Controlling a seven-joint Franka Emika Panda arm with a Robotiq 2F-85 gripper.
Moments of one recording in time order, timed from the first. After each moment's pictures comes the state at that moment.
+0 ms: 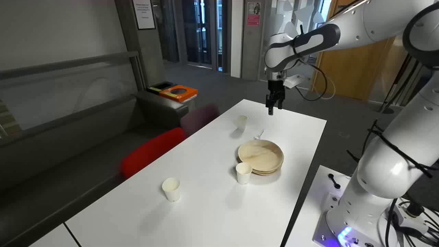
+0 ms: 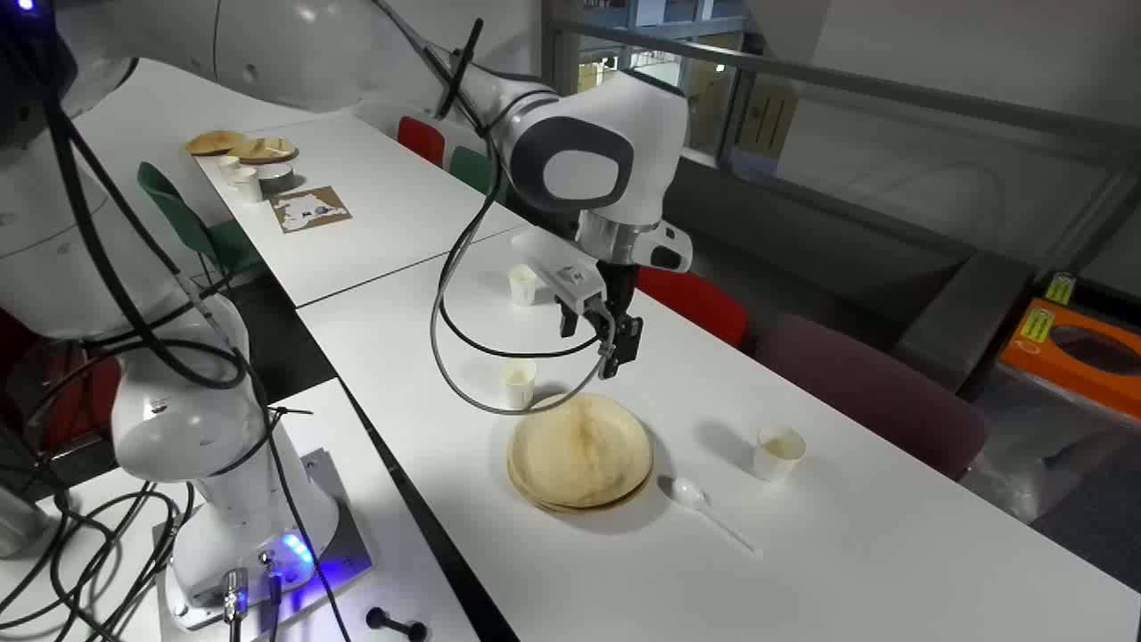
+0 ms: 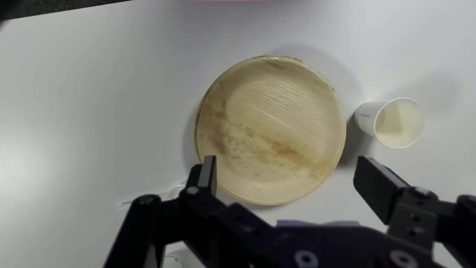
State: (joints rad) arm -0.14 -0.19 -0.26 -2.23 -0.08 1.92 -0.28
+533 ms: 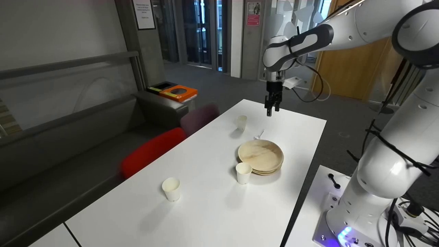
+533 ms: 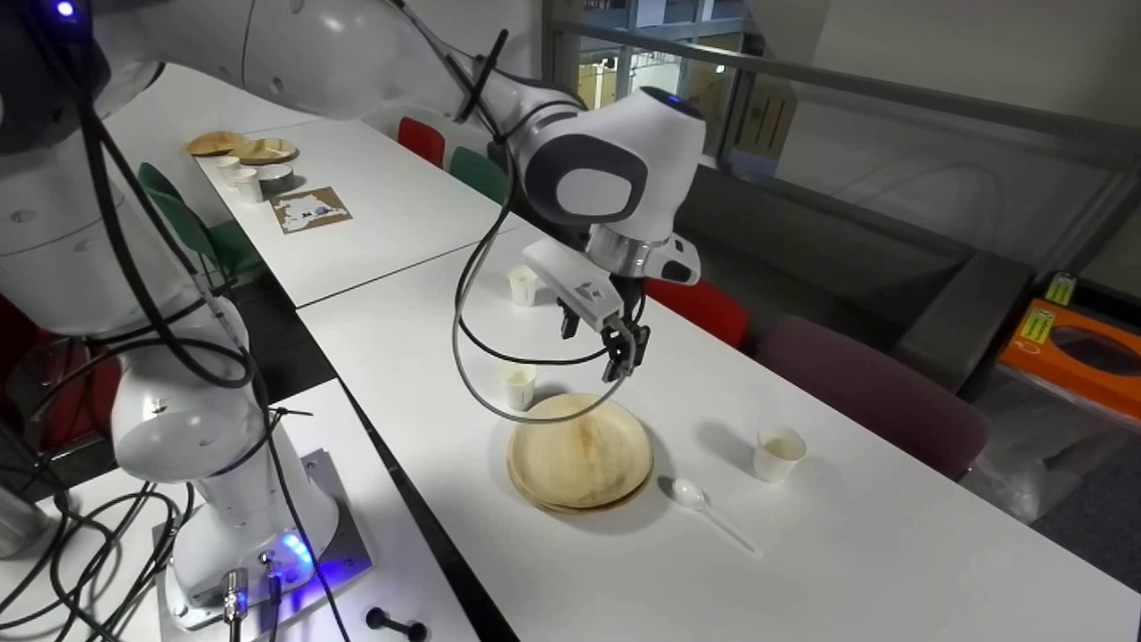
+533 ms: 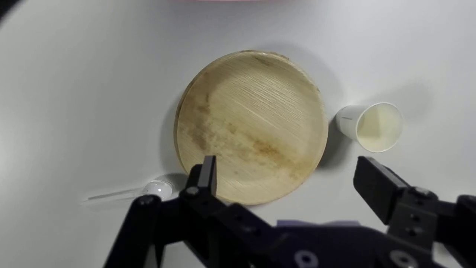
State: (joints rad) arm -0.15 -0.13 -0.28 -2.20 0.00 1.91 -0.42
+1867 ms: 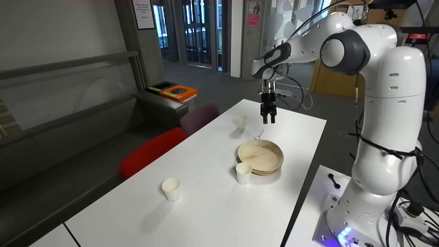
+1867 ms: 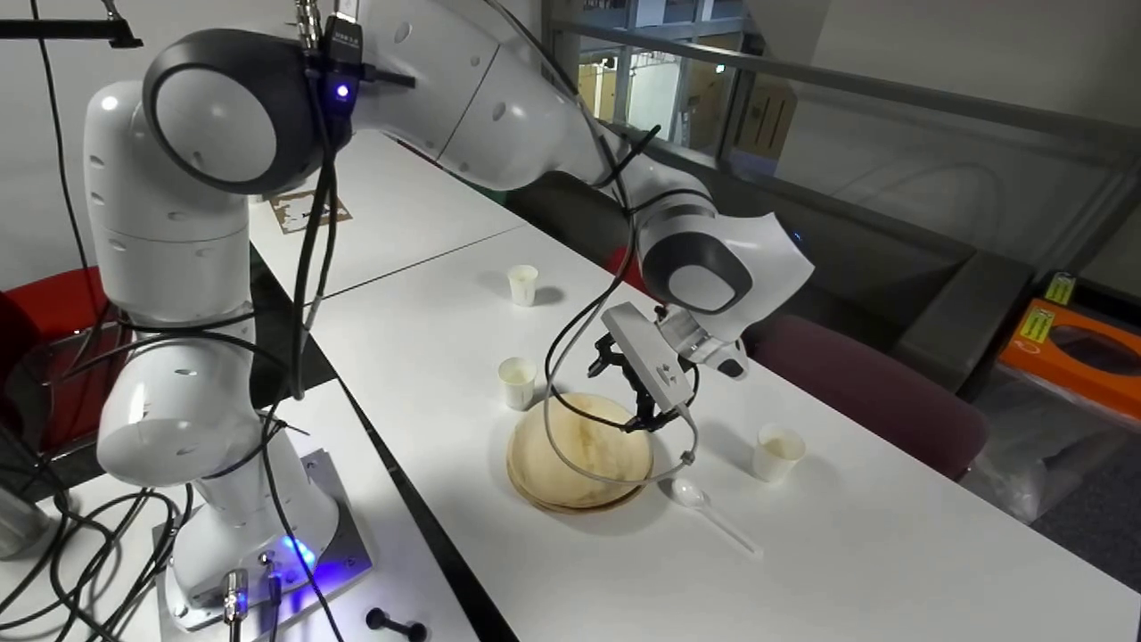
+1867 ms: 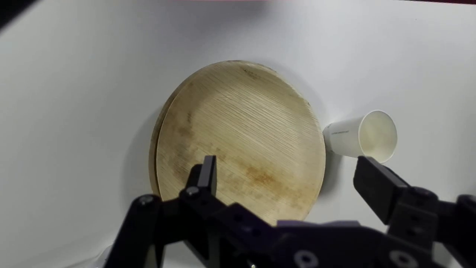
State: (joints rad) arm -0.28 0.31 -0.27 -1.86 0.21 1.66 -0.62
